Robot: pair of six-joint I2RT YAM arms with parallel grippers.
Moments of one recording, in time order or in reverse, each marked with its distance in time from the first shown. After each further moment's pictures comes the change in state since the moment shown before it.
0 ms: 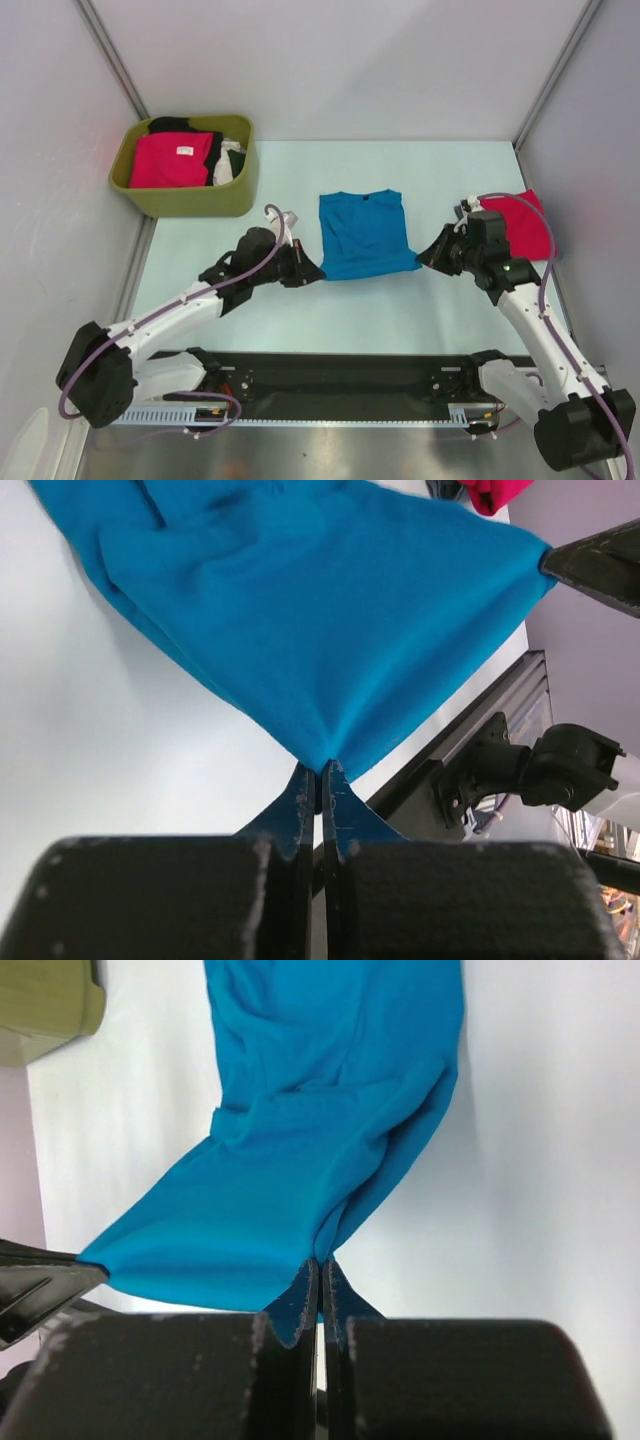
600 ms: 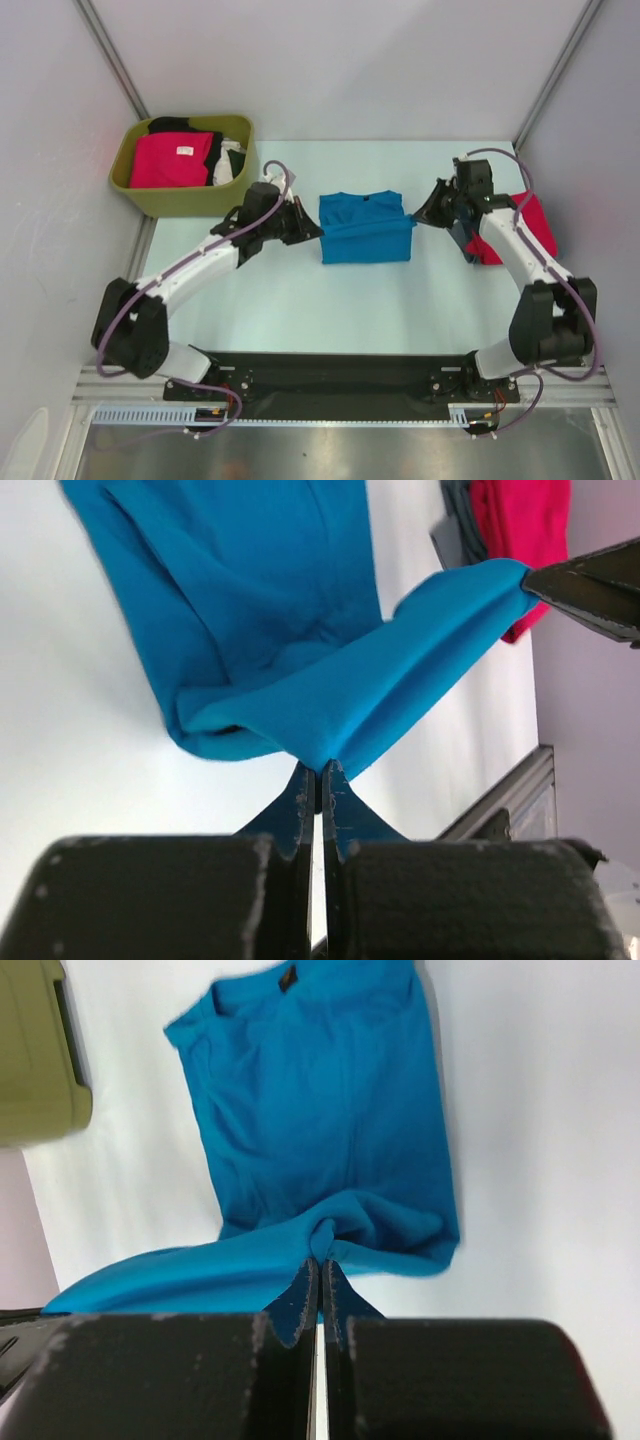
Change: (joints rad) left arm 0.144 0.247 0.306 -0.091 0.002 0.035; right arm -0.081 0.495 0.349 0.038 -0.020 -0.009
